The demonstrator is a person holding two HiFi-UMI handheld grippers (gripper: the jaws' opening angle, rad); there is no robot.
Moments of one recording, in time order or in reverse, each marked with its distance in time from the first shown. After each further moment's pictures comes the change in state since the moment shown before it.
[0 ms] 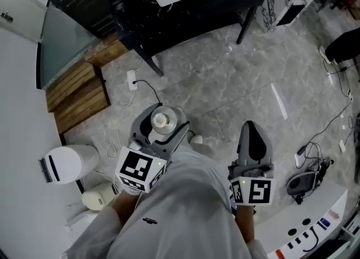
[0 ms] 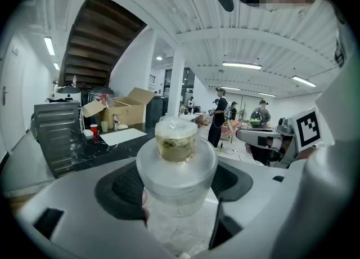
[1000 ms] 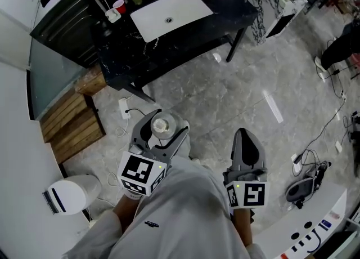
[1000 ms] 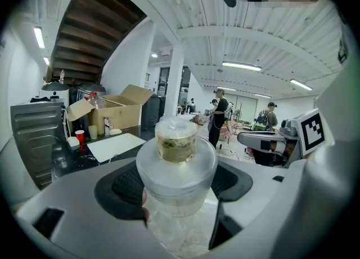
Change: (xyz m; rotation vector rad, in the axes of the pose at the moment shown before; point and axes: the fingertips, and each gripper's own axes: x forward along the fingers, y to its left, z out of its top) left arm 0.139 0.098 0.079 0.010 0.016 -0.079; right arm 0.161 -0.039 0.023 -0.002 0.039 -0.071
